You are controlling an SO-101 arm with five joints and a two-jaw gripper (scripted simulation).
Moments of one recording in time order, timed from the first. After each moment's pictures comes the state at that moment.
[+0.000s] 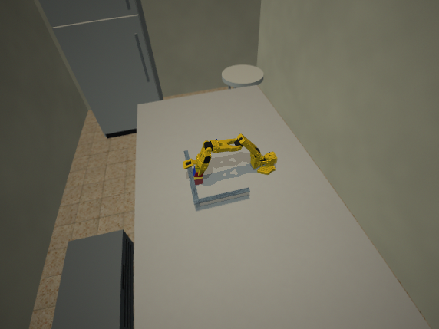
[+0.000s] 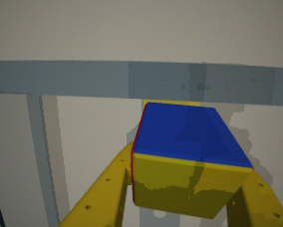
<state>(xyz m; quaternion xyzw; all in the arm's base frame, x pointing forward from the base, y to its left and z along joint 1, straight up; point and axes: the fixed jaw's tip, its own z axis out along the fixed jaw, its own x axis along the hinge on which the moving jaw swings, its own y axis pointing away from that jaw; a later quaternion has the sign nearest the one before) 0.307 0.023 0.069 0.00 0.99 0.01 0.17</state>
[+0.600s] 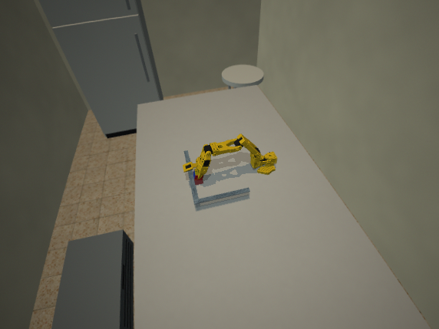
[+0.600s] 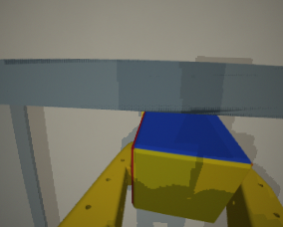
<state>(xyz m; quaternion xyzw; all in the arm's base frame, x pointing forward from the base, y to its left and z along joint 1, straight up) 0.310 0.023 0.050 0.00 0.99 0.01 0.17</state>
